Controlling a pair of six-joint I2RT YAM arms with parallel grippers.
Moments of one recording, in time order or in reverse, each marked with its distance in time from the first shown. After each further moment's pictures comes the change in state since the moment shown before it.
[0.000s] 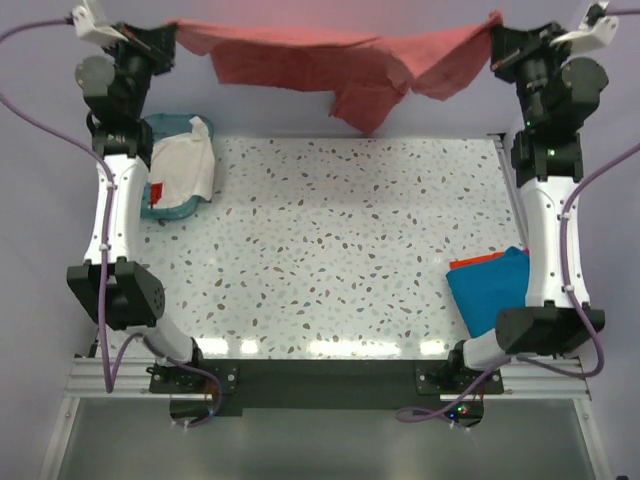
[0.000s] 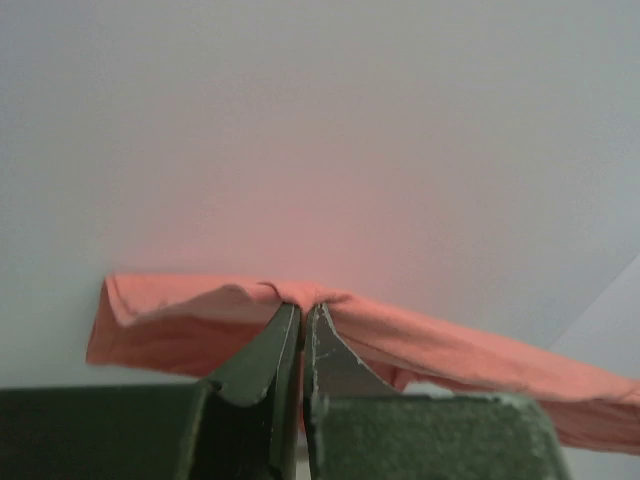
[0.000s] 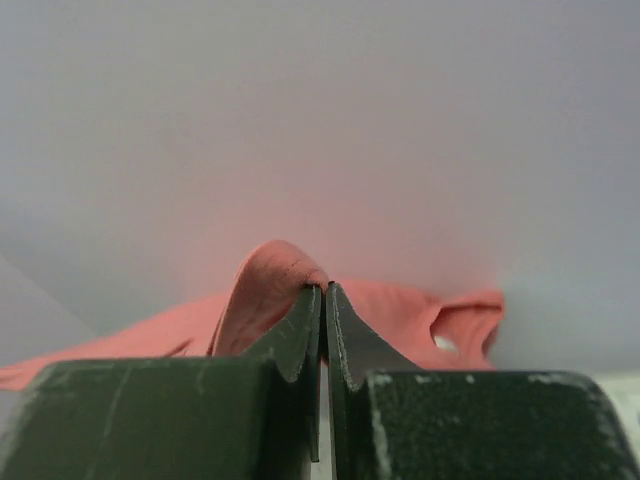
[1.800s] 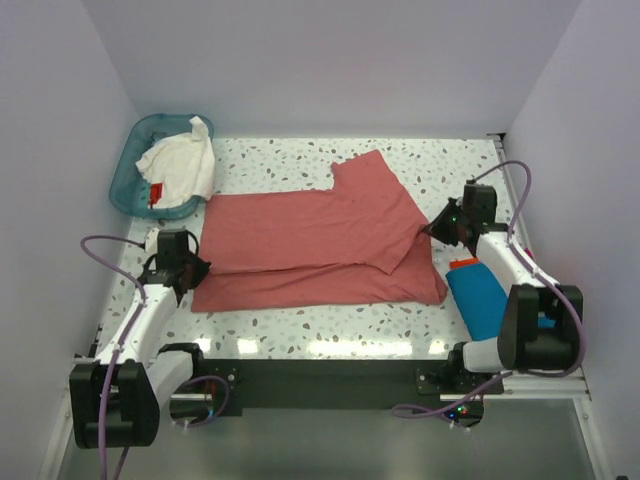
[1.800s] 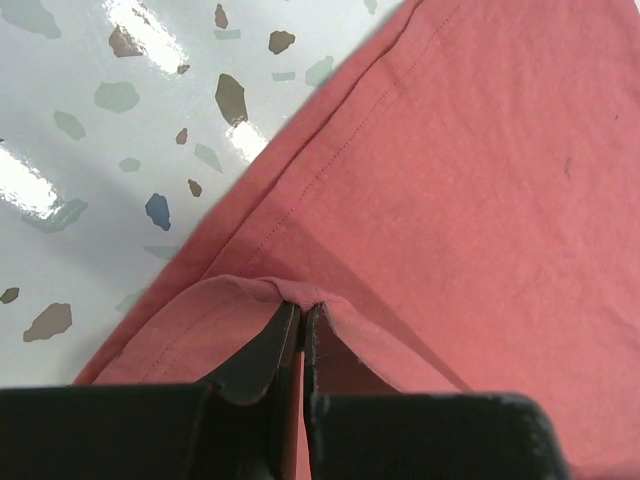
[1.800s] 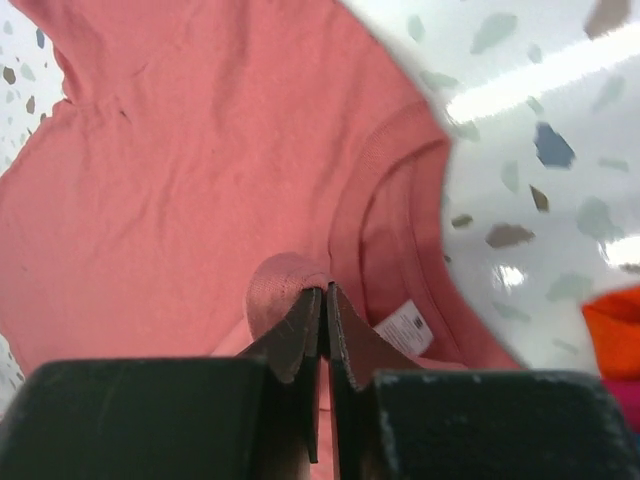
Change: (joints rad) left arm -0.075 -0.719 -1.394 -0.631 -0.414 -0.214; right arm 0.024 -0.187 -1.117 -0.244 -0.047 -0.011
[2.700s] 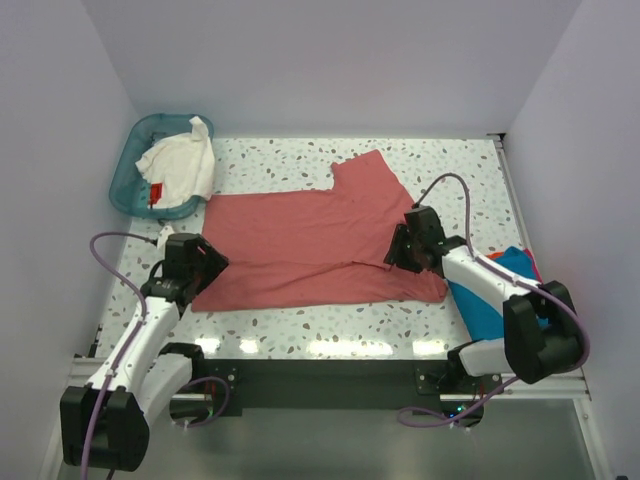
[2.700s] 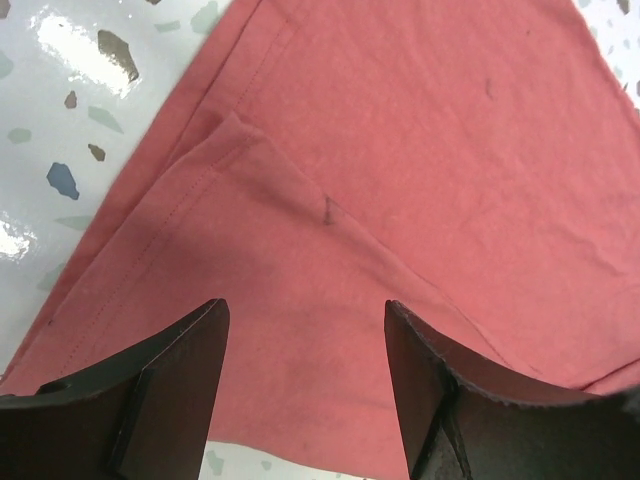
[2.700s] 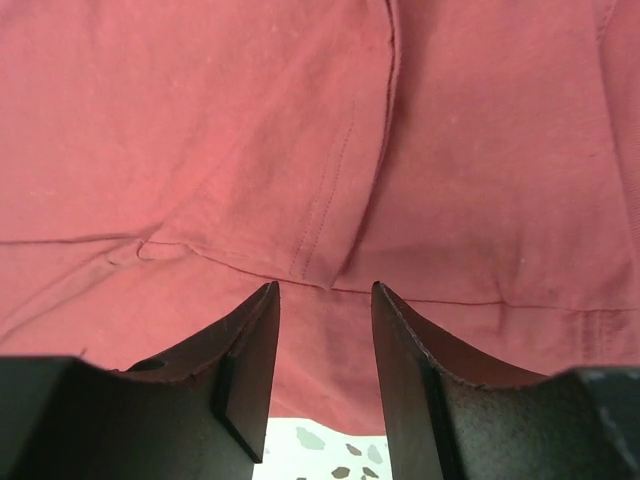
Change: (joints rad) left arm -0.127 -0.113 -0.019 0.007 0.016 0.011; right arm 0.401 0.017 -0.057 -0.077 0.210 0.025
